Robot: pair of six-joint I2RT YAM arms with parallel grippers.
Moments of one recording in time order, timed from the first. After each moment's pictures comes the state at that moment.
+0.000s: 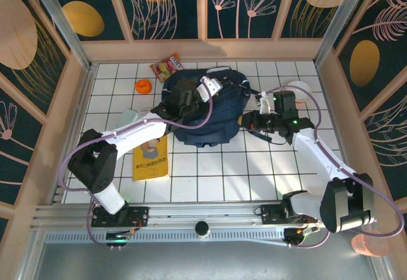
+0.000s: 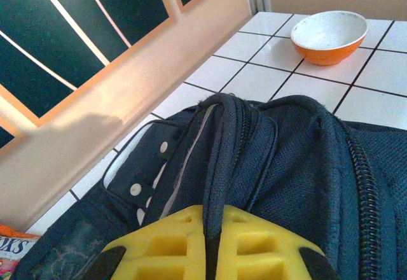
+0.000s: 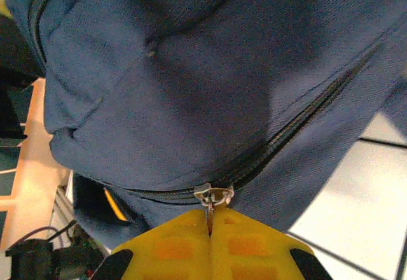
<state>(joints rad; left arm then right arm) -0.70 1.70 1.20 0.17 0.03 0.30 0.27 1.23 0.85 -0.41 -0.67 0.43</state>
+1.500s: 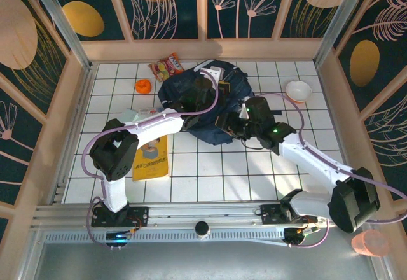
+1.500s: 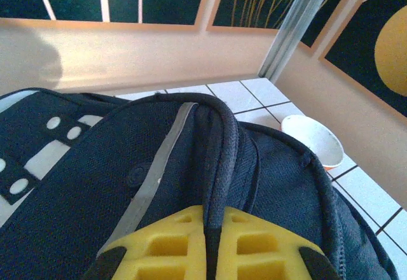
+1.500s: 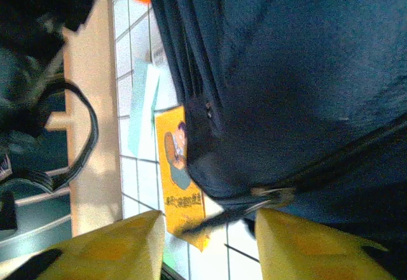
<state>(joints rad) -0.77 1.89 1.36 0.28 -0.08 -0.36 0.56 1.18 0.83 -0.26 -0.39 0.98</state>
